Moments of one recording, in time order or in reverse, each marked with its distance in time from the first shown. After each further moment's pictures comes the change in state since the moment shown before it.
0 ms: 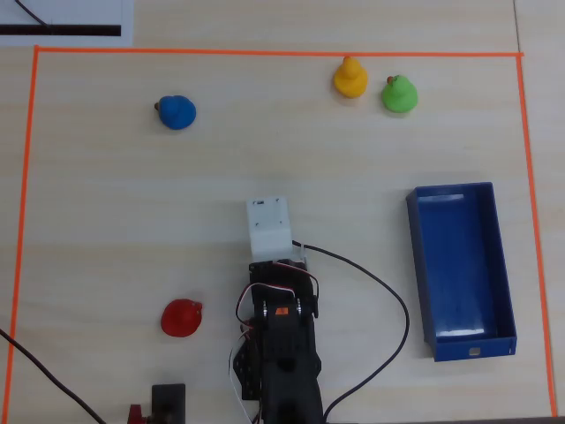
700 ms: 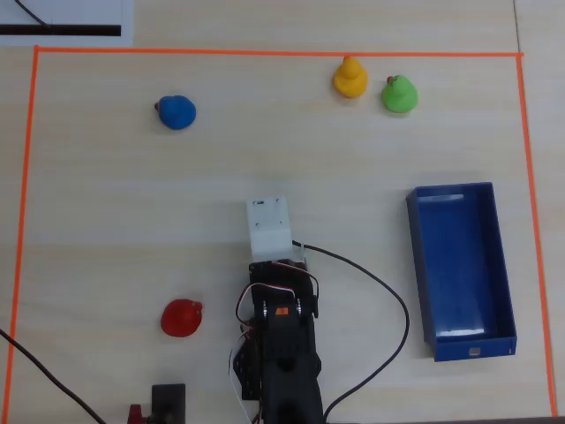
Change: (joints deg) arm 0.0 0.0 0.0 0.0 0.0
